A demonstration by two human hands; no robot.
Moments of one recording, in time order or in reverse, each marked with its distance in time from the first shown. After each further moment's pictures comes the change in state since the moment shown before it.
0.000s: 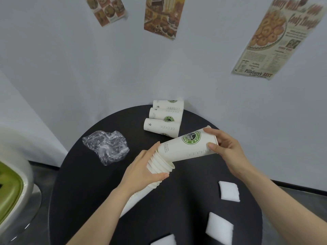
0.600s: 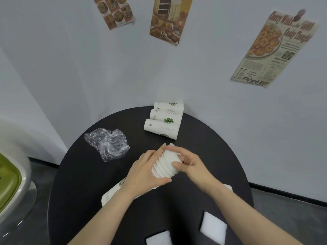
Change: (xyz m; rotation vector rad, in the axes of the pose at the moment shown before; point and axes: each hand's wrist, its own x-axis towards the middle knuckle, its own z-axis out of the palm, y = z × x) left_hand -0.015 0.010 0.012 0.216 0.040 0.162; right_hand -0.032 0.007 0.084 -0.028 -0.292 0.124
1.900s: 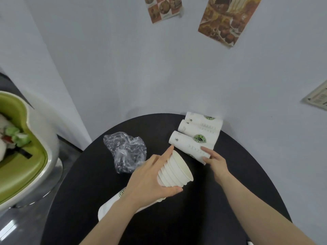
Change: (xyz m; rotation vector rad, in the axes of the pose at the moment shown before) left_hand 0.048 -0.038 -0.020 0.006 0.159 -0.215; right_hand 0.195 0.094 -0.080 0.073 0.330 0.279
